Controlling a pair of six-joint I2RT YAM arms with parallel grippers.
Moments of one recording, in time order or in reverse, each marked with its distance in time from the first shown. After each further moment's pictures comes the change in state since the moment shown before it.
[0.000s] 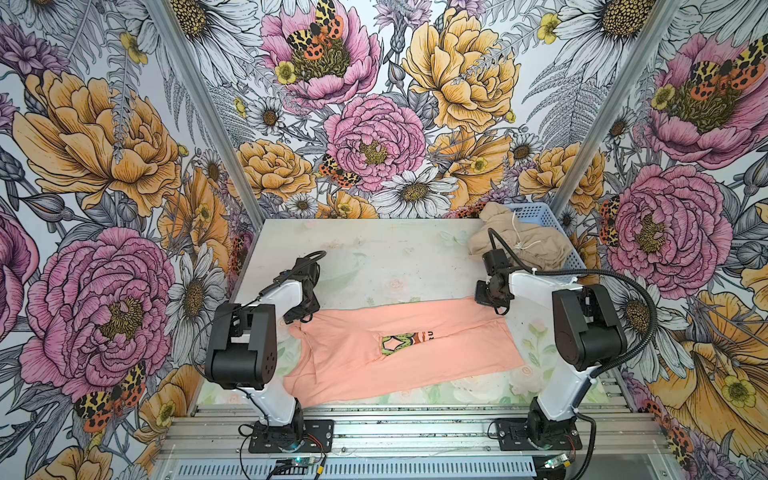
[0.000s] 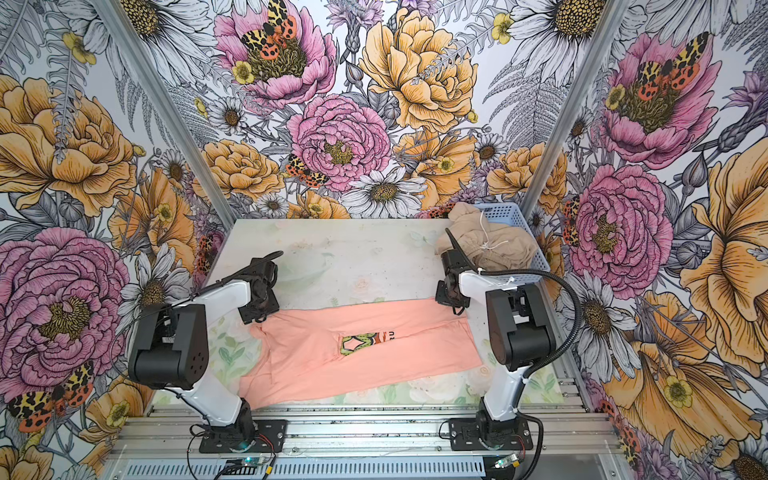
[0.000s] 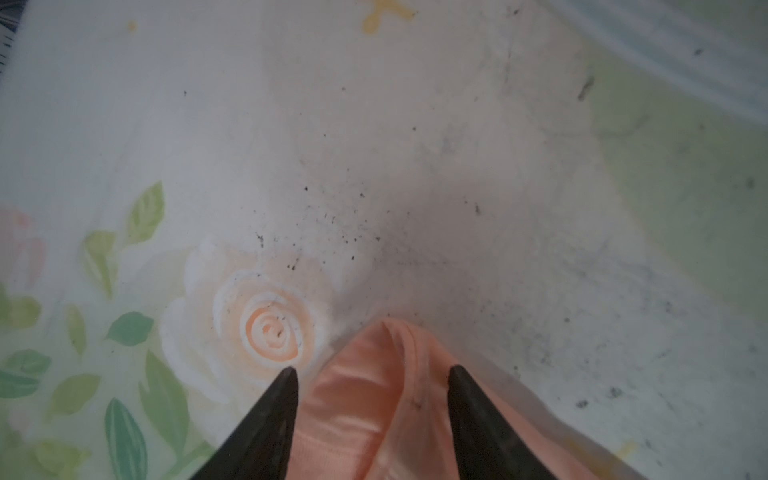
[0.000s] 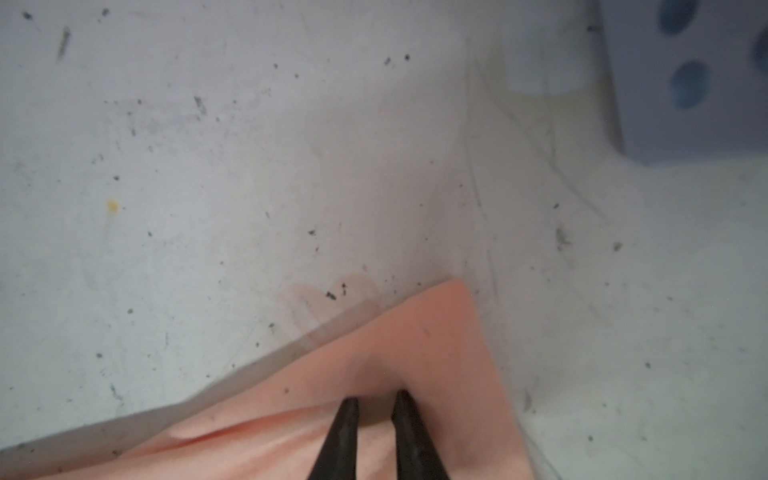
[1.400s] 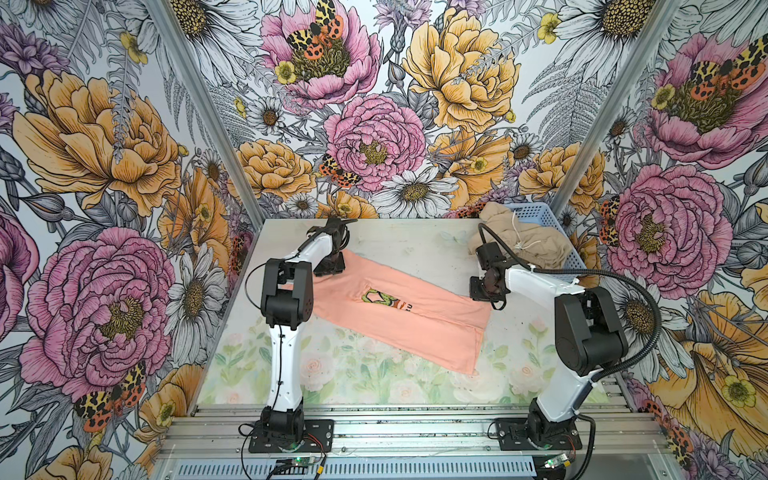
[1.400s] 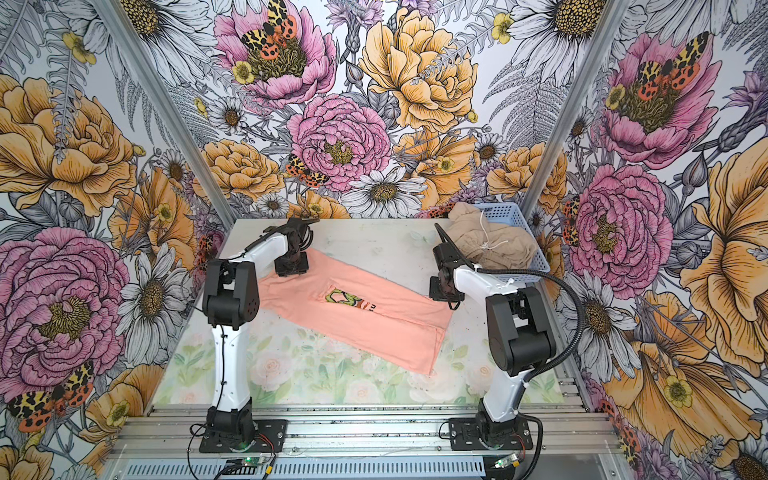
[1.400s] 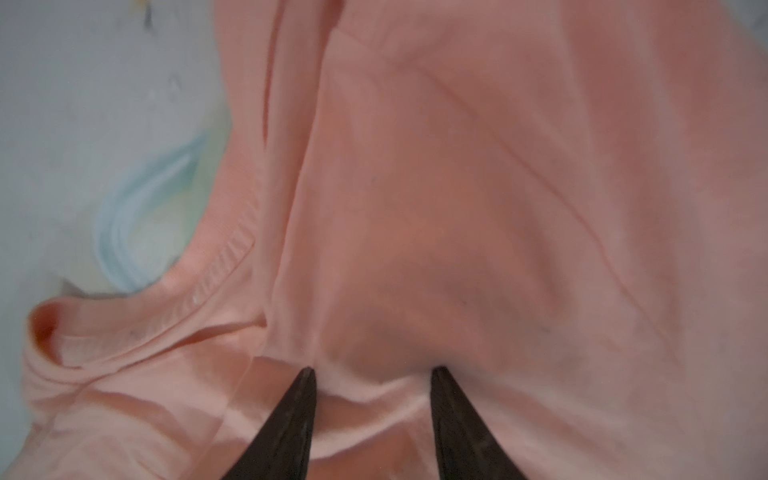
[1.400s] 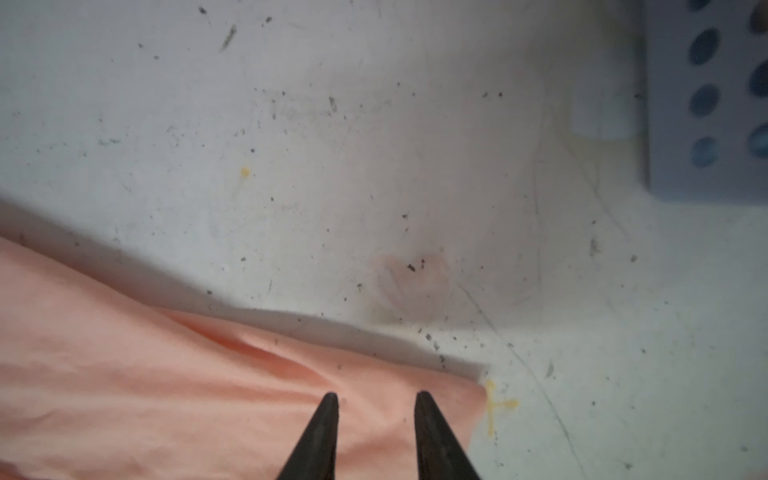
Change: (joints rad) left arm -0.087 0.757 1.036 -0.306 0.050 0.212; right arm 0.076 -0.008 0.100 -0.109 -0.006 -0.076
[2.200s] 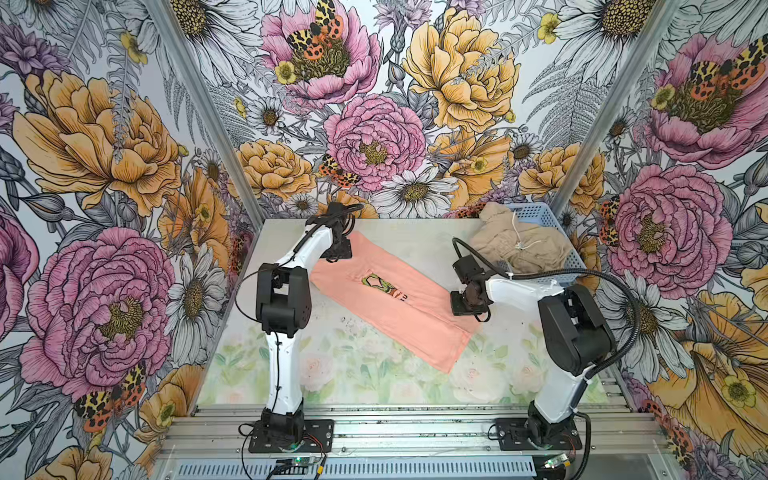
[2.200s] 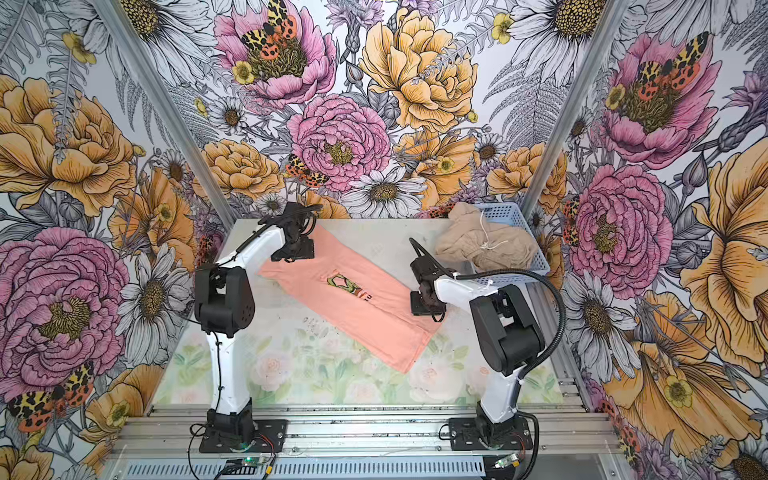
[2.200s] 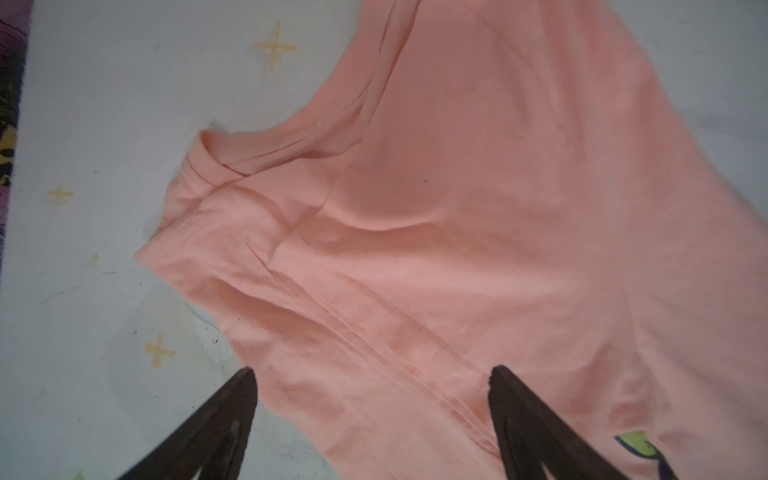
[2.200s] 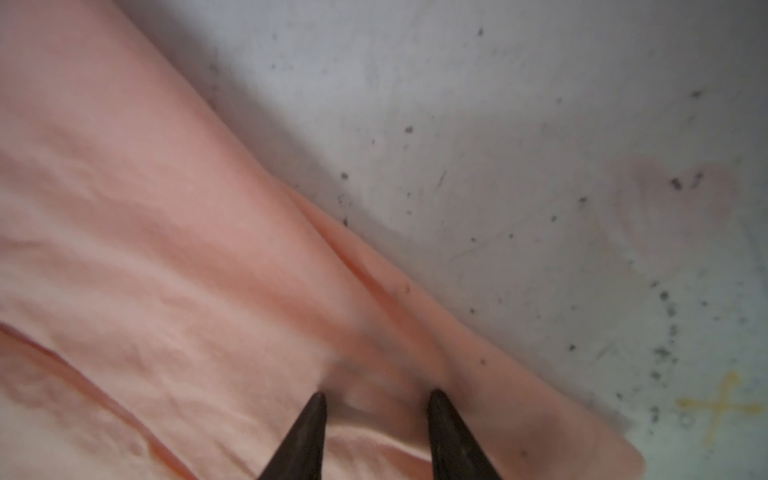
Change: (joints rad) left arm 0.001 -0.202 -0.138 0.055 0.045 0.016; right arm 0.177 -0.006 -0.106 0.036 -0.067 0.040
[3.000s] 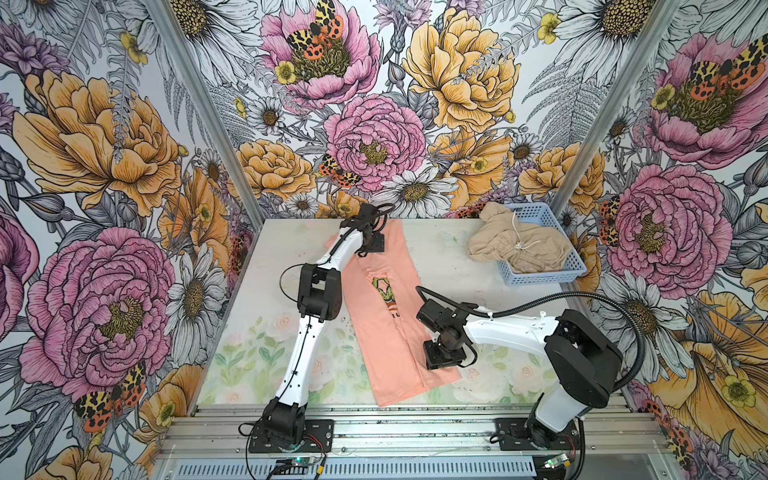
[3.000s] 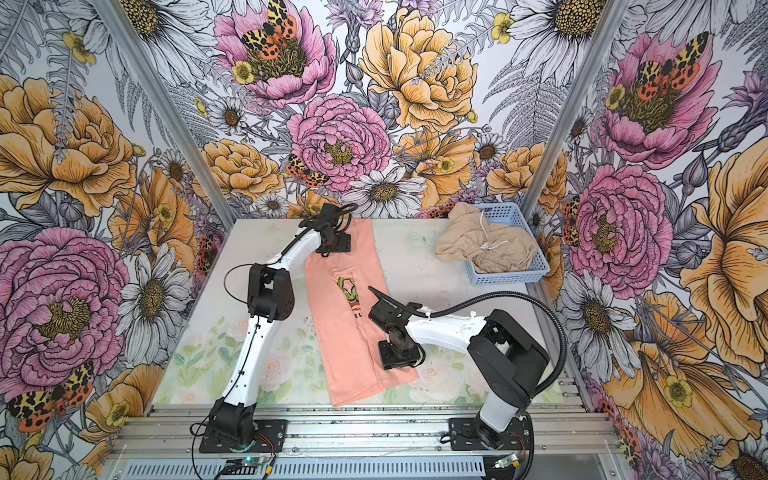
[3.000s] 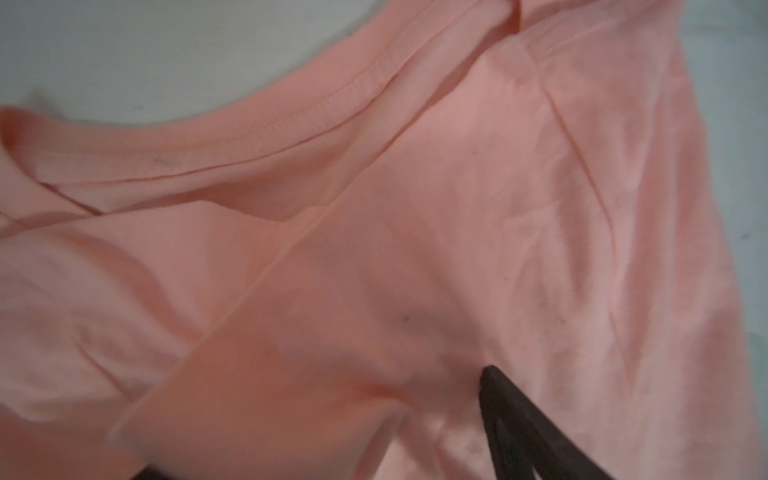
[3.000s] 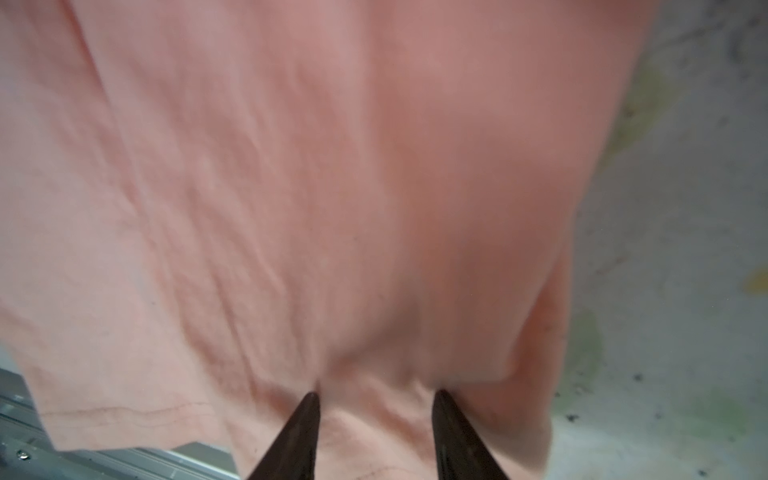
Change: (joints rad) left arm -0.177 0.536 0.687 0.029 0.207 0.063; right arm 0.425 -0.134 -0.104 -0.222 -0.165 0.257
